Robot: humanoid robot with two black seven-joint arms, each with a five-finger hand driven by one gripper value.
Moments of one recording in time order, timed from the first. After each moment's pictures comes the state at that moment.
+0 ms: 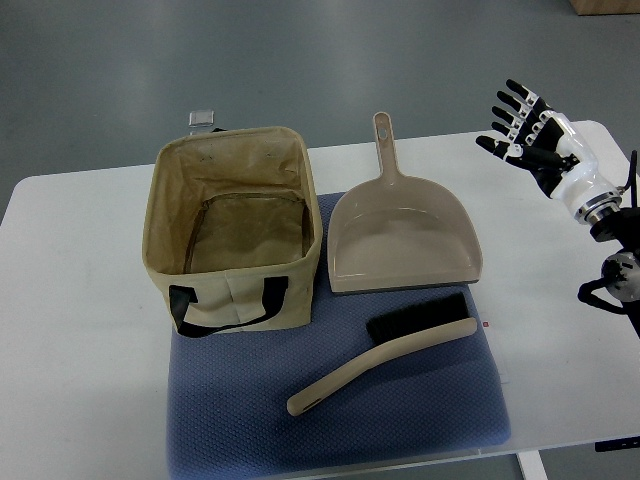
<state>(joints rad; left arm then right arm) 0.00 0.00 -0.15 -0.16 -0.07 -0.02 0.12 0.36 -0.30 1.31 1.12 -0.82 0.19 0.21</state>
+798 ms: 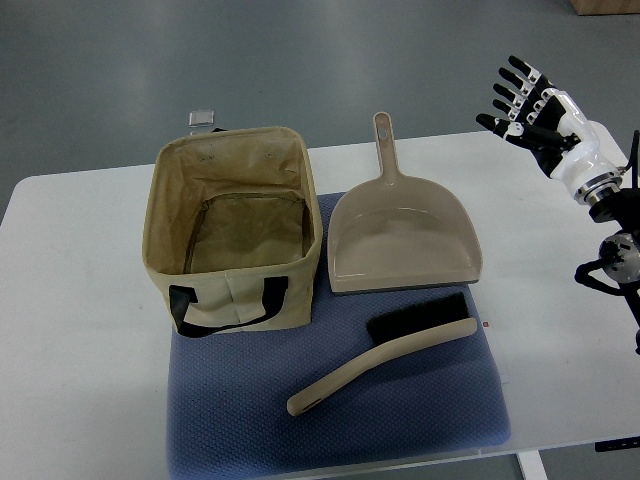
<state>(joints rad) 0.00 0.00 -0.15 -0.16 -0.07 -0.02 0.12 0.43 -0.30 1.31 1.10 -0.82 0.18 0.22</state>
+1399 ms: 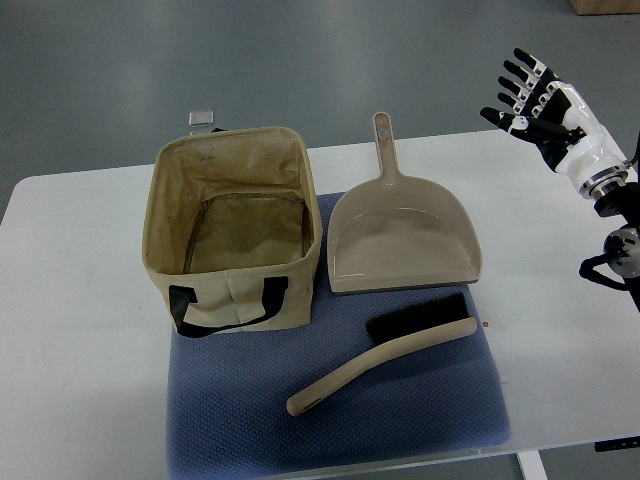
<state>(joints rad) 0.00 0.00 -0.15 -0.16 -0.07 -0.02 0.12 0.44 -0.31 1.31 1.09 -0.82 0.18 0.22</state>
